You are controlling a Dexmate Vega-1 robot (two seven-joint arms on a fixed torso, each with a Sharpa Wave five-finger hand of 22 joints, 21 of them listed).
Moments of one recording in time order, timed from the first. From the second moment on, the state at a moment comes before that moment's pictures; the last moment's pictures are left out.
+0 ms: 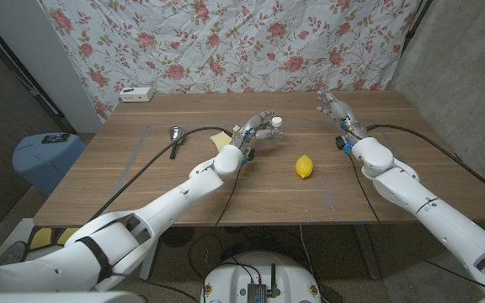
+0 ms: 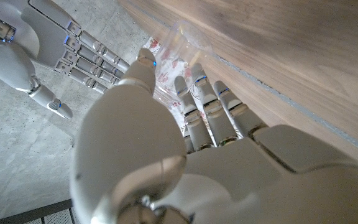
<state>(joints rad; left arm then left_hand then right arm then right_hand) 0.57 0.29 0.78 -1.18 0.01 -0.20 0.25 1.16 0.04 0.35 -0.17 0.17 0.20 0.12 0.18 0.17 0.84 -0.11 0.19 0.18 0.87 -0.11 0.16 0.16 0.46 -0.04 0.22 0.16 -0.85 -0.67 -0.41 -1.54 0.33 0.18 -0.16 0.08 0.03 0.31 0.07 0.28 0.17 -0.08 0.19 0.18 0.17 0.02 0.19 0.18 0.05 -0.04 0.19 0.19 0.31 -0.04 0.18 0.16</state>
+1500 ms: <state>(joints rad) 0.55 0.30 0.78 -1.25 -0.01 -0.11 0.17 1.15 0.03 0.38 -0.18 0.17 0.21 0.13 0.18 0.17 0.86 -0.09 0.19 0.18 0.88 -0.10 0.17 0.16 0.55 0.00 0.20 0.16 -0.77 -0.85 -0.49 -1.96 0.11 -0.41 -0.13 0.24 -0.03 0.31 -0.08 0.28 0.22 -0.03 0.20 0.18 0.19 0.01 0.20 0.19 0.09 -0.04 0.19 0.18 0.35 -0.04 0.19 0.16</state>
